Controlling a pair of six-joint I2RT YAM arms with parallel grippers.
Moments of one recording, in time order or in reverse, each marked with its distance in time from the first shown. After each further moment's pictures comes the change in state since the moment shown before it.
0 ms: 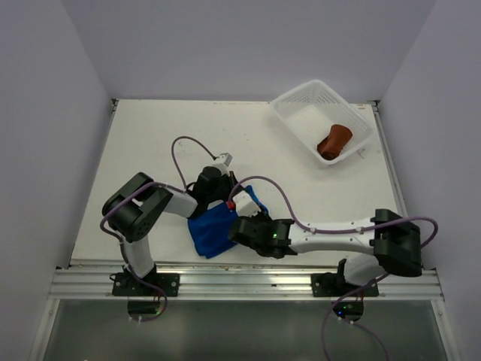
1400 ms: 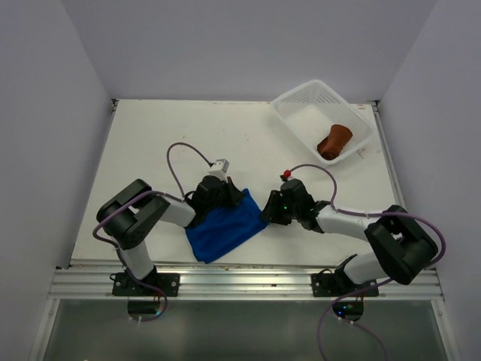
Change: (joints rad) left arm -0.067 -0.073 -0.113 0.069 -0.171 -0.018; right arm -0.653 -0.125 -0.375 0.565 -0.916 0.390
